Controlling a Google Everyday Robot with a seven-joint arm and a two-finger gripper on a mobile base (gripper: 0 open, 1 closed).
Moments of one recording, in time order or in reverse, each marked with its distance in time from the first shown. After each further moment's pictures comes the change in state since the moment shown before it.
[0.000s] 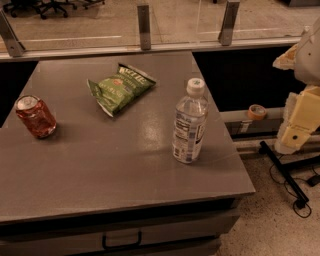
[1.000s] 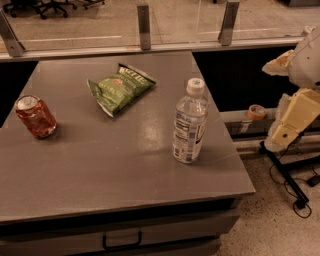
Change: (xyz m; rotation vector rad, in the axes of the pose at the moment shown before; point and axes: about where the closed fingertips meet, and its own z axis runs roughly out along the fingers) arm -0.011 -0.007 0.020 -0.050 -0.165 0.002
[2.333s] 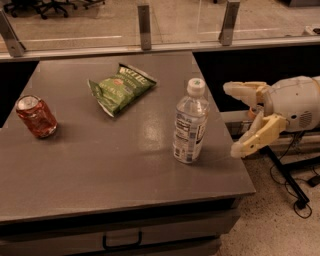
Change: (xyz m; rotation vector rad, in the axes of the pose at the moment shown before) arm -0.058 0.022 0.048 -0.209 -0.833 0.078
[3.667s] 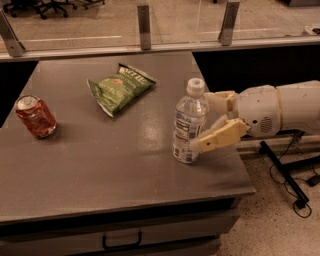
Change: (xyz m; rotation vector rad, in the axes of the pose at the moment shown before) arm 0.003 -0.004 0.053 0.036 -0.014 0.061
